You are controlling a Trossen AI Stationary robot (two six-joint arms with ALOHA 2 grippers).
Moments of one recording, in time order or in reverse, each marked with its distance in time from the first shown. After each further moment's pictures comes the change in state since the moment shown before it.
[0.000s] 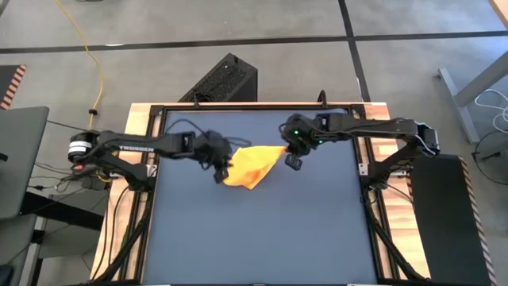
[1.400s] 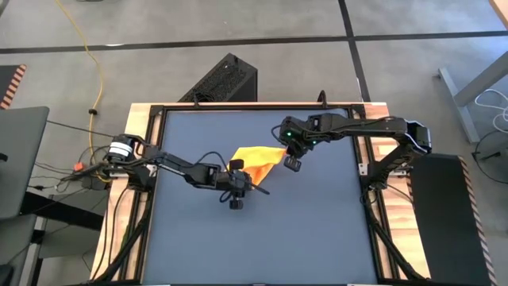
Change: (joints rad) left arm -0.236 0.422 0.031 0.386 -0.232 0.196; right arm -0.012 0.072 -0.001 -0.030 -0.006 -0.060
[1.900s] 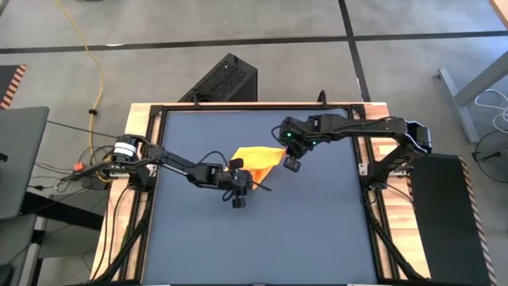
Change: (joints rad) left arm 0.010 0.032 0.002 0.030 -0.009 -0.069; right arm 0.012 0.000 0.000 0.012 0.000 0.008
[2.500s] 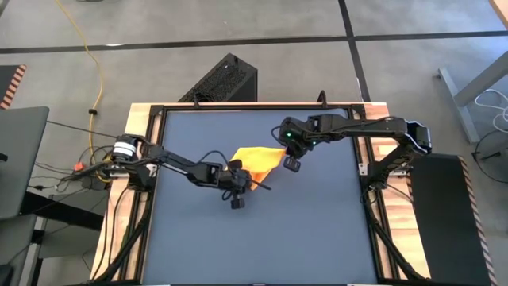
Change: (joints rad) left arm 0.009 -0.020 -0.001 -0.059 0.058 -0.061; right arm -0.006 0.000 0.000 0.000 0.000 -0.019
